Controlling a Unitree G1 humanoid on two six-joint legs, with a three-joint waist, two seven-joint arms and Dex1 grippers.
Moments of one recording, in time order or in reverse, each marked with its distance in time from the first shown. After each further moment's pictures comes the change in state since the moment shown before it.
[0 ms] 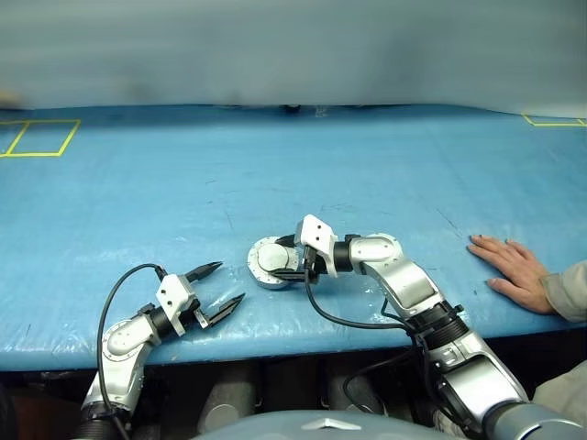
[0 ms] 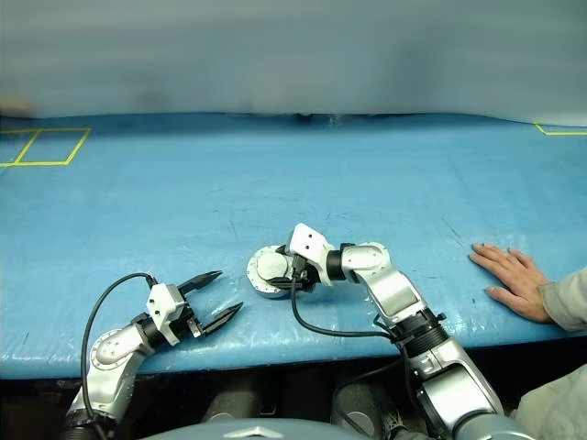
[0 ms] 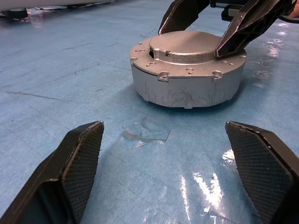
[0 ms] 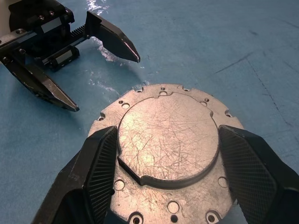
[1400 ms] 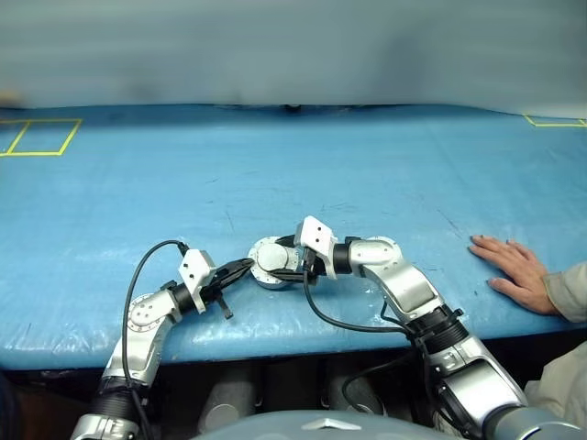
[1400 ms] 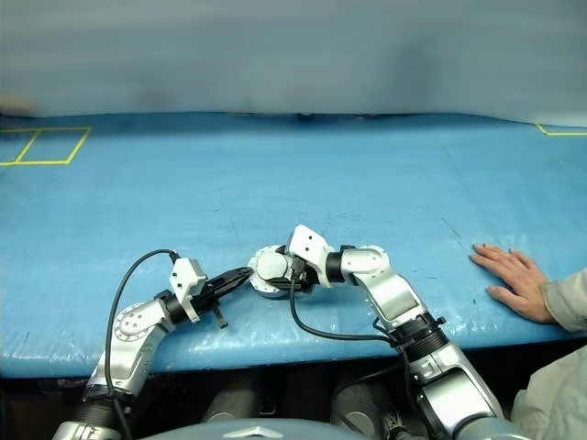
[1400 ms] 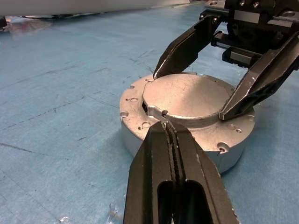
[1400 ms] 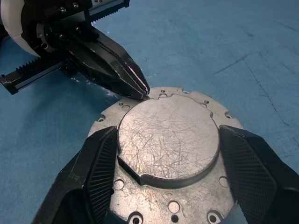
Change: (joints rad) left arm -0.113 -0.018 -0.068 -0.118 0.043 0.218 0.042; right arm 0.022 0.005 0.000 -0.017 -0.002 -0.006 -0.034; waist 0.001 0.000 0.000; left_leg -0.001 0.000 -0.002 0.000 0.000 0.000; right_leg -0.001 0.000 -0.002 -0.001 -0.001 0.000
